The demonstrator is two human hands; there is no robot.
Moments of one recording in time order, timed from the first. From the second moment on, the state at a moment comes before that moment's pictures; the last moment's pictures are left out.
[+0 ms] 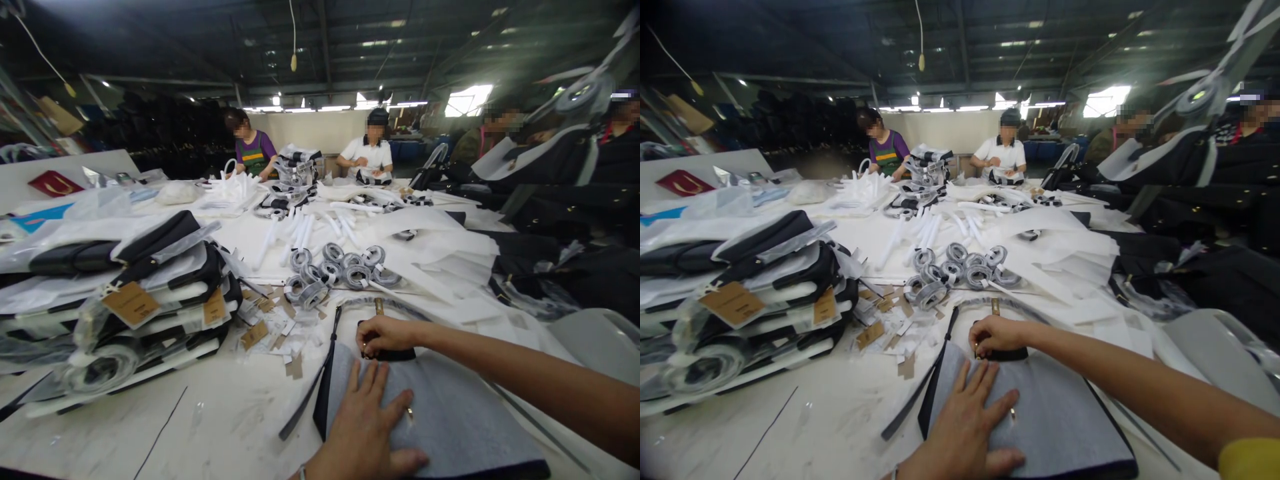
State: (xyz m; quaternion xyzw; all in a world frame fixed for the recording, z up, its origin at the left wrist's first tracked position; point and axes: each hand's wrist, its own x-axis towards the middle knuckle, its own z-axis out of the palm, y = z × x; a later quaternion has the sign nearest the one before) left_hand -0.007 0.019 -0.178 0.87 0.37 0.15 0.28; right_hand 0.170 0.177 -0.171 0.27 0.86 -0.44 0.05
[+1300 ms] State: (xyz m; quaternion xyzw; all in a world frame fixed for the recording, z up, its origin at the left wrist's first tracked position) left_hand 0.001 0.021 -0.199 0.90 0.37 0.13 0.20; right_hand 0.274 0.051 -0.180 0.42 0.90 -0.12 -0.07
